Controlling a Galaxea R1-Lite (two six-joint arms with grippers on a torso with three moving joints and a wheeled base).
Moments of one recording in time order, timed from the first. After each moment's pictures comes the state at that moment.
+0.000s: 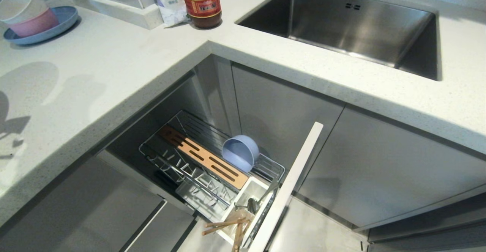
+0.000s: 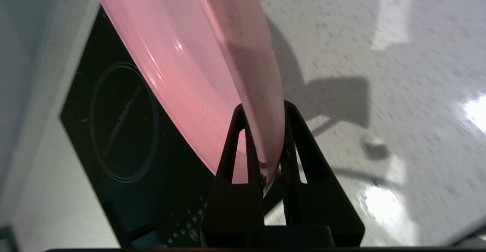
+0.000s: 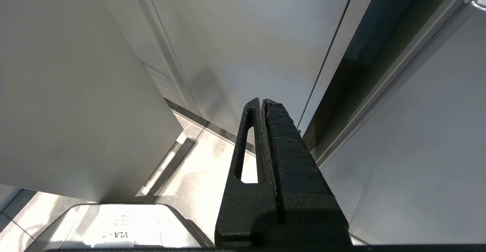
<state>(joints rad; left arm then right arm) 0.16 1.28 -1.76 0.87 0.43 0.37 0.01 0.00 0.00 0.00 0.00 0.02</state>
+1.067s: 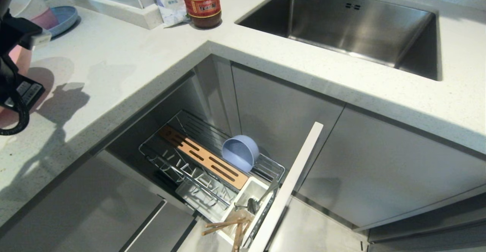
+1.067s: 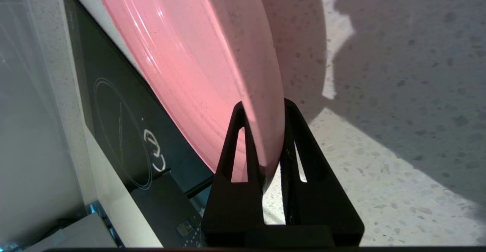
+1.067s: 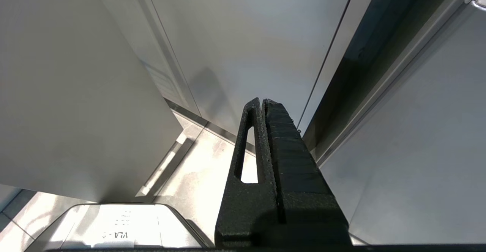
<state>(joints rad) -0.05 1.57 -1.84 0.97 0.74 0.38 0.01 0.00 0.00 0.00 0.00 0.02</state>
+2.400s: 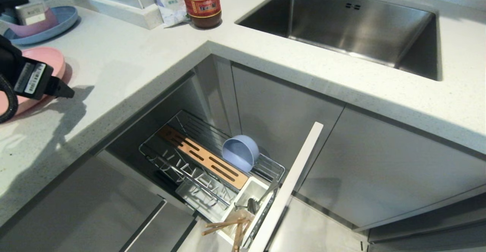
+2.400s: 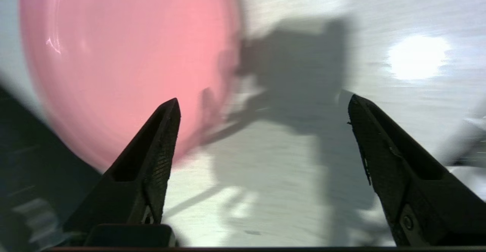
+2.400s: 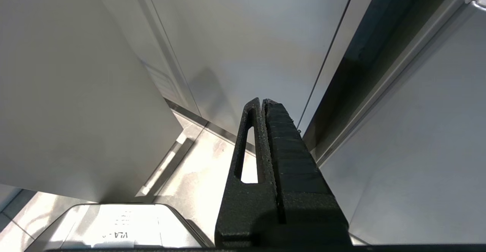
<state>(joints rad) -0.12 1.50 -1.86 0.96 0.43 0.23 0.01 0.00 0.00 0.00 0.00 0.02</state>
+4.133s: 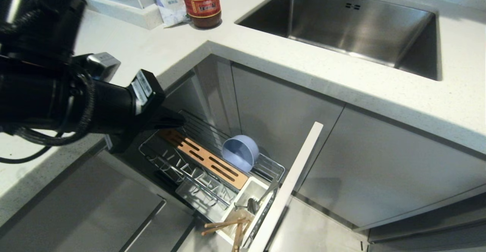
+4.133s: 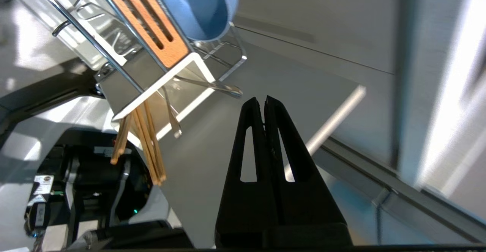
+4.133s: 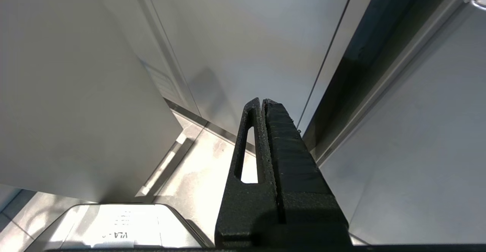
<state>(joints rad) -0.61 1.44 -1.41 0.54 0.06 -0.98 0.00 0.00 0.00 0.00 0.00 0.02</state>
